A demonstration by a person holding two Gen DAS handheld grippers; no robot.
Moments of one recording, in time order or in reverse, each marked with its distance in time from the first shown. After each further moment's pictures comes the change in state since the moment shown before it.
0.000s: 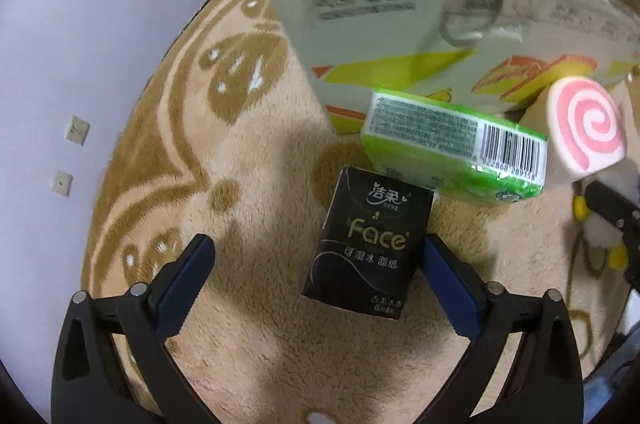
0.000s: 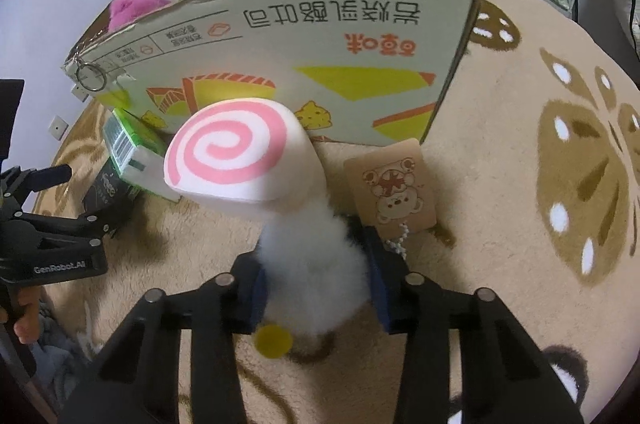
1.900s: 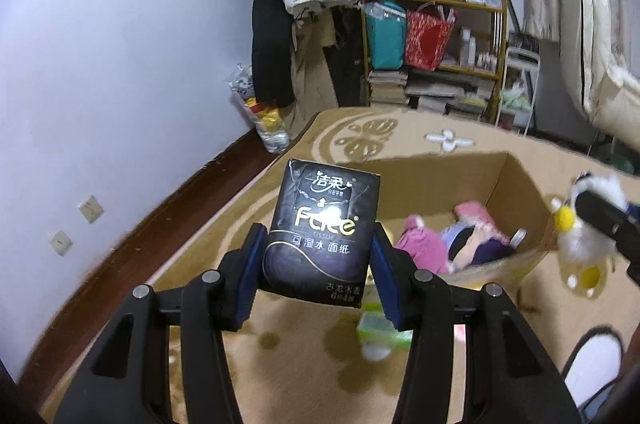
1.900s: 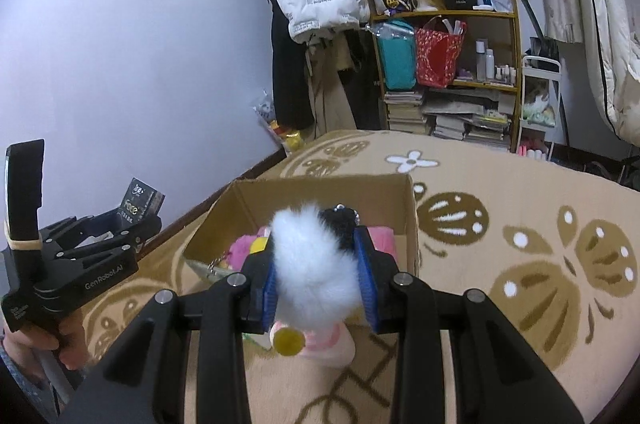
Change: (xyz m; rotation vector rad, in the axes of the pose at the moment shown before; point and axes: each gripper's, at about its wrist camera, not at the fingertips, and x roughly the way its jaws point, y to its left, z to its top) left arm -0.136 0.051 0.010 -0.197 -0.623 -0.073; right arm -0.142 0.019 0.029 -0.013 -0.604 0.084
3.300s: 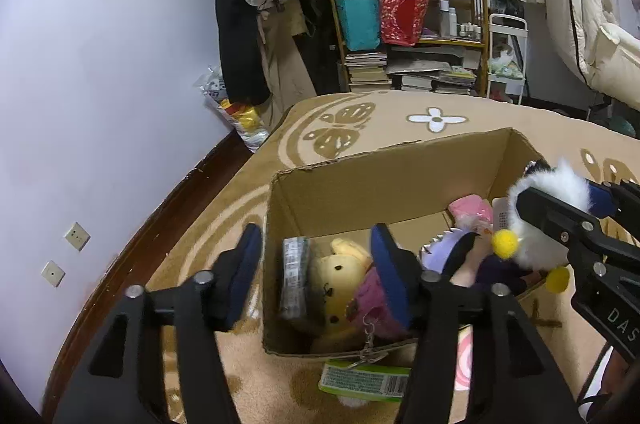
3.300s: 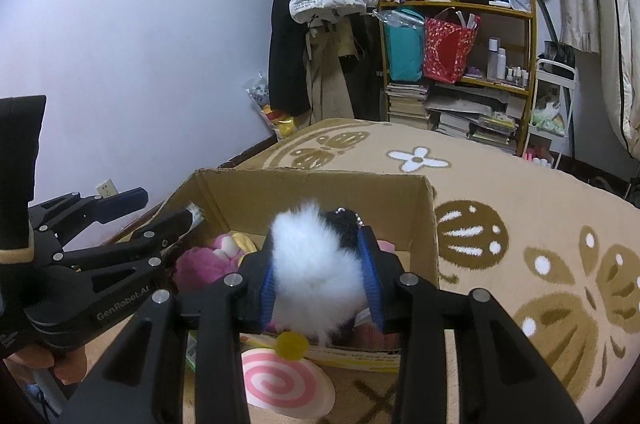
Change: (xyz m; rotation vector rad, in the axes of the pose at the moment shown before) left arm 0.068 -0.053 0.014 0.135 0.037 0.004; right arm 0.076 -0.009 0.002 -0.071 0.048 -0.020
